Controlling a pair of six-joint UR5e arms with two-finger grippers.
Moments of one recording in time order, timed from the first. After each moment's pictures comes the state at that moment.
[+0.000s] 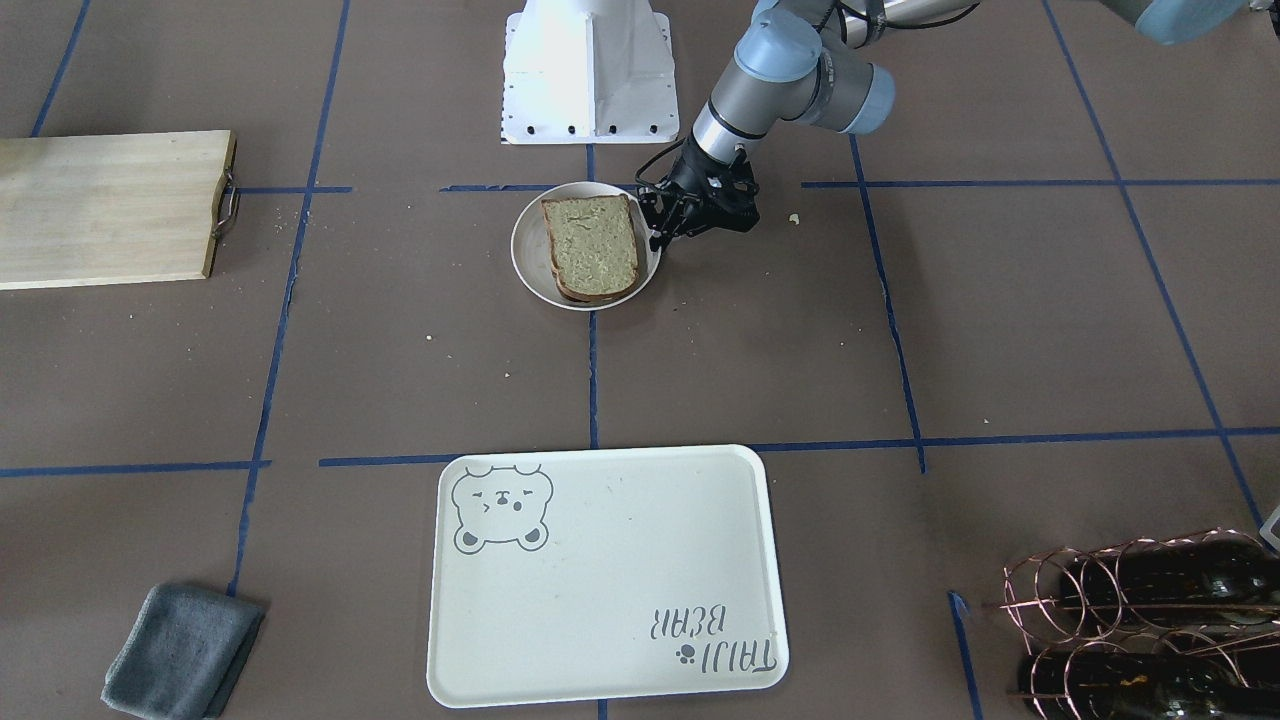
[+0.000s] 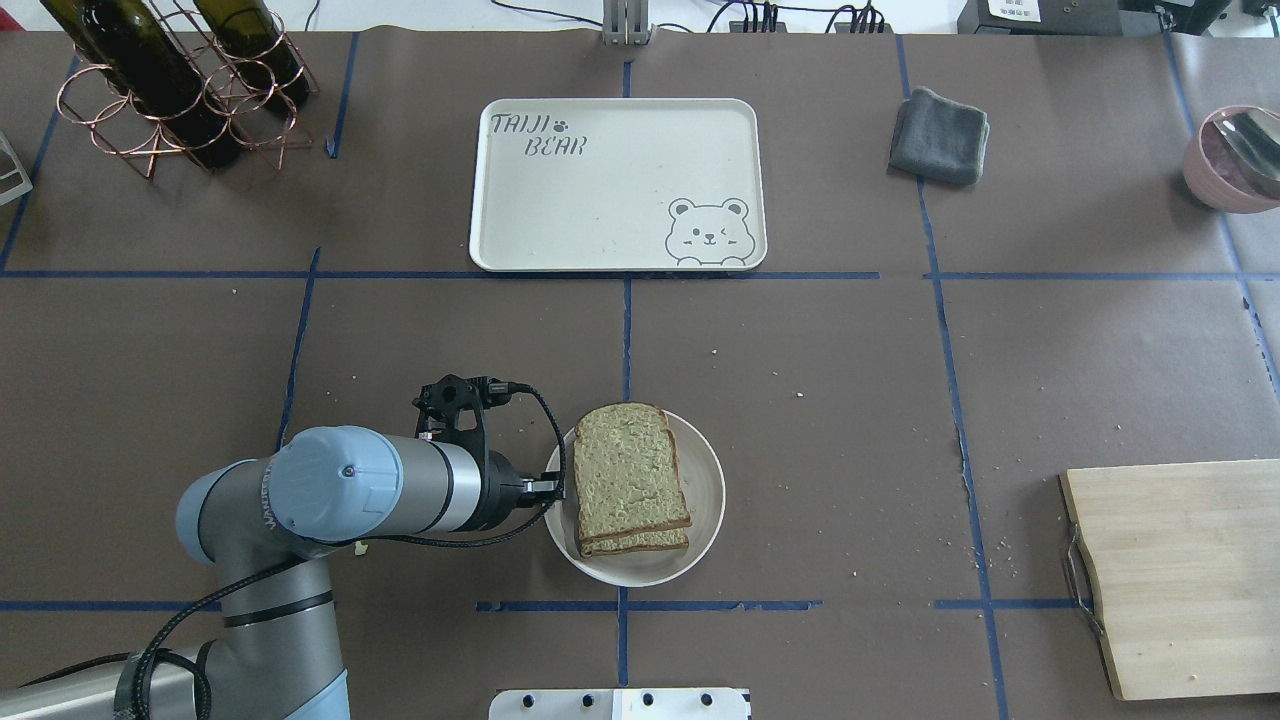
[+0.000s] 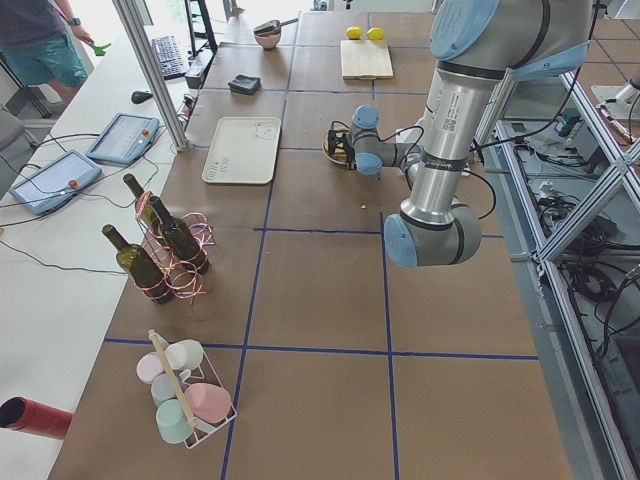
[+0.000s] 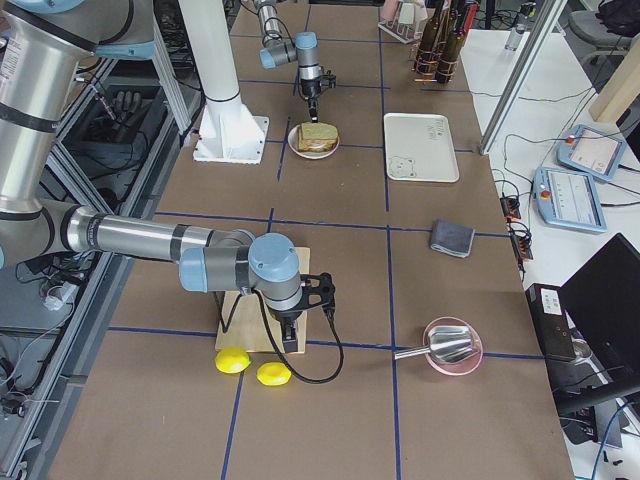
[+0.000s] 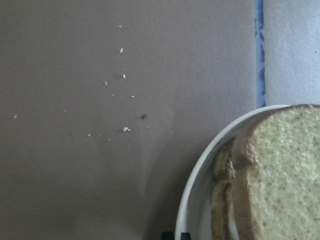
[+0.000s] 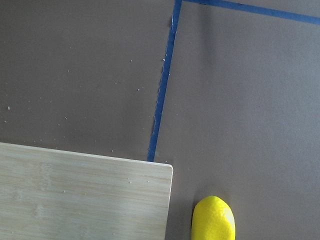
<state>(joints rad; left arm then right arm) -0.32 -1.98 -1.75 -2.18 -1.72 -1.45 1.56 -1.98 1.88 -1.40 2.33 -0.10</state>
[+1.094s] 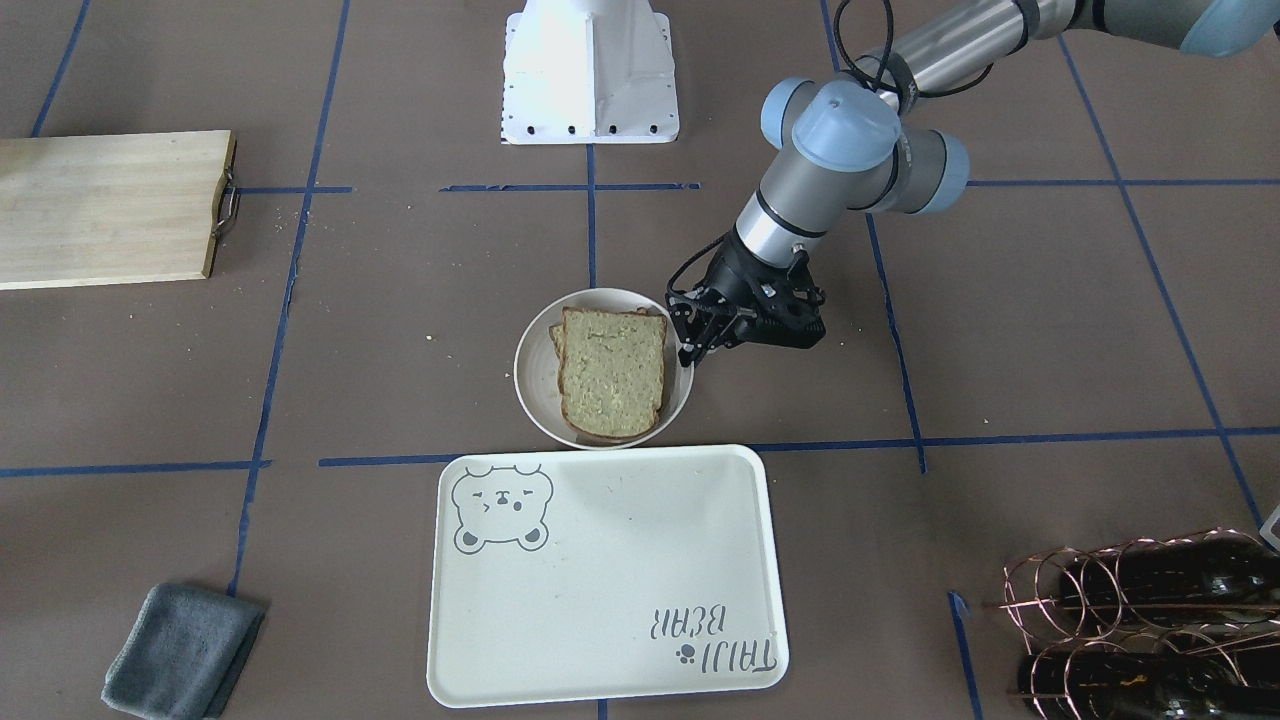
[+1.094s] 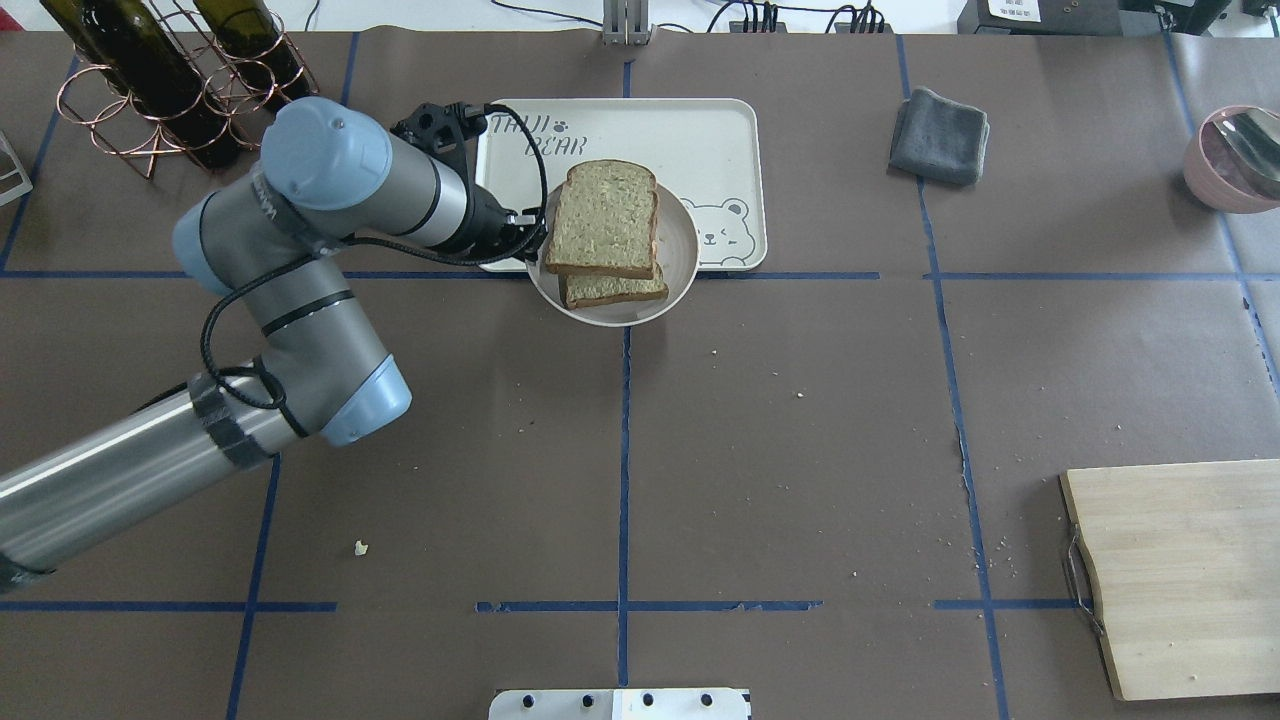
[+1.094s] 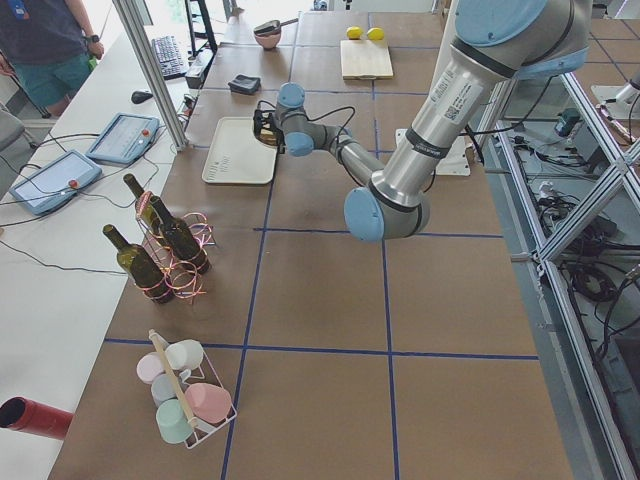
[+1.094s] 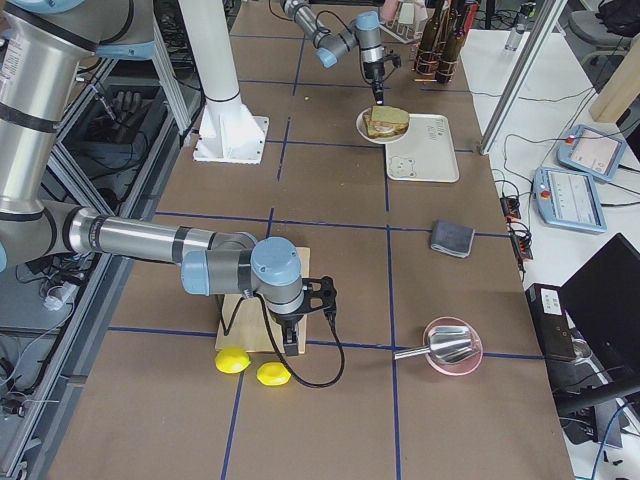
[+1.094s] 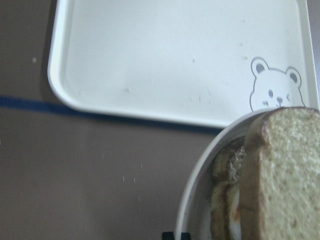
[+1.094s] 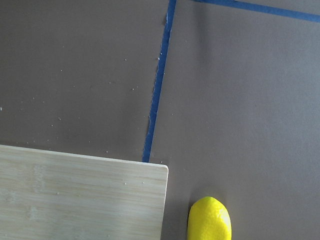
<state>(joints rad) -0.73 -2.29 -1.37 -2.17 -1.95 -1.31 1.56 -1.97 1.86 -1.40 2.33 -0.10</state>
